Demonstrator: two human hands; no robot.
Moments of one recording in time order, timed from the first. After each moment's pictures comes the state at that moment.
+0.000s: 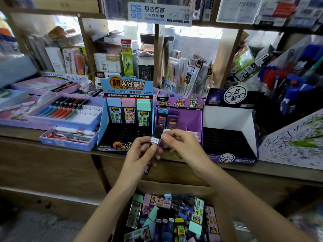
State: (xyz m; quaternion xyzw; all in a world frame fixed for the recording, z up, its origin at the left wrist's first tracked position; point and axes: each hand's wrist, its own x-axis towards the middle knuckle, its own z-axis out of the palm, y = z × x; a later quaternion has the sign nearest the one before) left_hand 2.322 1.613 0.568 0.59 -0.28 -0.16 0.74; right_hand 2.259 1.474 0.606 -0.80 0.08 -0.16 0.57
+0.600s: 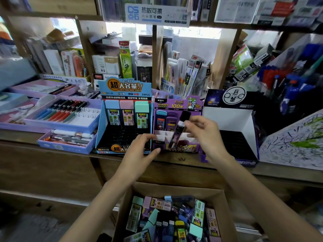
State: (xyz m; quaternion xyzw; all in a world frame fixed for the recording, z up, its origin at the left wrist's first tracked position) left_hand 2.352 1.604 0.567 0.81 -0.39 -0.01 0.44; right_hand 2.265 1.423 0.612 -0.73 0.18 -0.29 0.59
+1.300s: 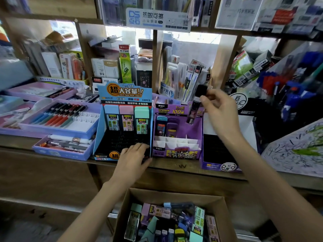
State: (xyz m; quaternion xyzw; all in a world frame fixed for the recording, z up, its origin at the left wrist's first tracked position) left_hand 2.384 1.601 0.546 0.89 -0.41 0.08 0.20; right_hand 2.284 1.390 0.666 -0.78 0.10 -0.45 0.41
